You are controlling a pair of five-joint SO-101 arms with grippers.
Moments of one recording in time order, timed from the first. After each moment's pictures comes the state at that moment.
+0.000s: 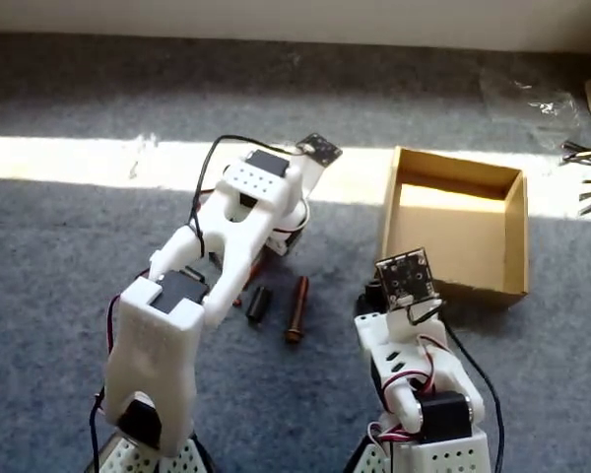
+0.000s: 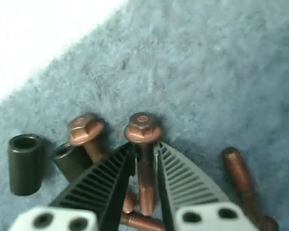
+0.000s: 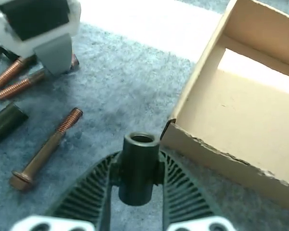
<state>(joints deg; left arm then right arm) 19.4 31.5 -11.6 76.5 -7.3 -12.0 -104.3 88.8 60.0 11.6</state>
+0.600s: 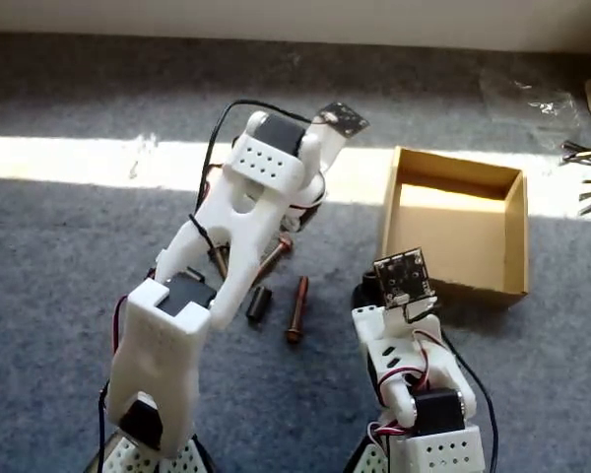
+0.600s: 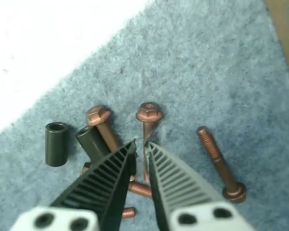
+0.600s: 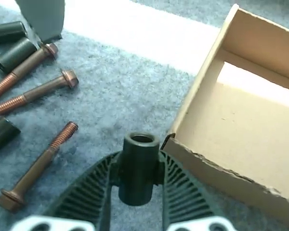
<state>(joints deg) 21.4 32.0 -32.7 94.7 -7.4 -12.1 -104.3 93.6 52.0 11.6</state>
